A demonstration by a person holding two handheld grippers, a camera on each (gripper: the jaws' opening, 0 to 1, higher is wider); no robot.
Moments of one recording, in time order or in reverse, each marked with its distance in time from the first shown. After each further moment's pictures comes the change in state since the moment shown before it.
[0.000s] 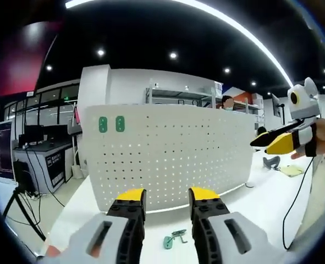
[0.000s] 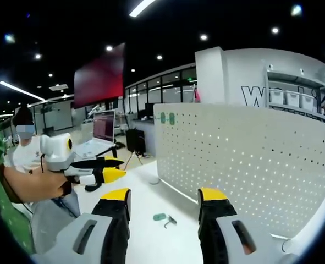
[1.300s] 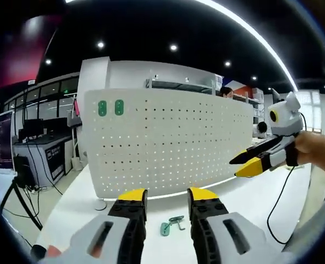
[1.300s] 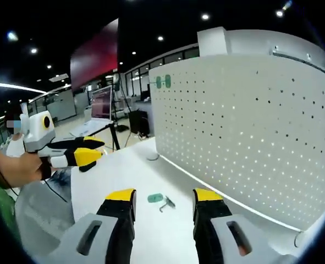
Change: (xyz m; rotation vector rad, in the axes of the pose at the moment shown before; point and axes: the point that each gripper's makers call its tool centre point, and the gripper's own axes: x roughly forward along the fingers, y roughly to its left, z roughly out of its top) left arm -0.004 0.000 -0.036 -0.004 0.072 -0.004; right arm 0.059 -0.022 -0.079 0.022 0.152 0.051
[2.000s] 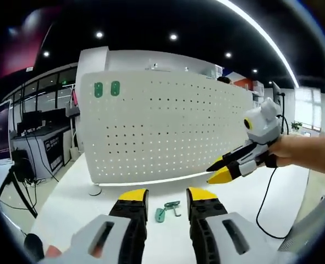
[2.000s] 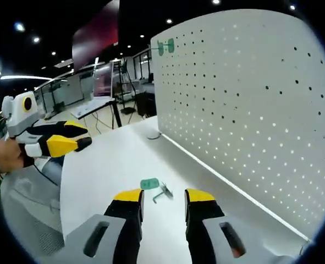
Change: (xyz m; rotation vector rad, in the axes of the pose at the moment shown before) left arm 0.002 -0.009 -0.034 -0.010 0.081 -0.007; right arm 0.061 -0.013 -0.050 -0.033 0.131 0.073
